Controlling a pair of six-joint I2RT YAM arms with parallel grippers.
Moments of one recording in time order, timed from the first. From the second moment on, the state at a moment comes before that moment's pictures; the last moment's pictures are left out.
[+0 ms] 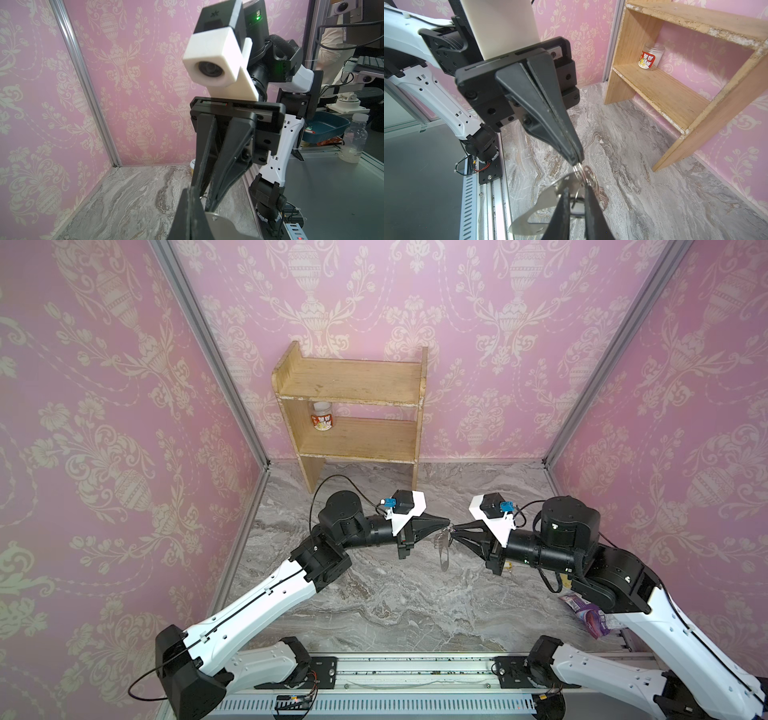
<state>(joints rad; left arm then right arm) -0.78 1.16 1.10 0.16 0.69 0.06 0.75 0.93 1.31 -0.70 -0.28 -0.16</state>
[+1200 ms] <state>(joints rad) -0.78 1.14 1.03 0.32 0.65 -0.02 0.75 0.94 1.31 -0.67 -0.31 -0.15</state>
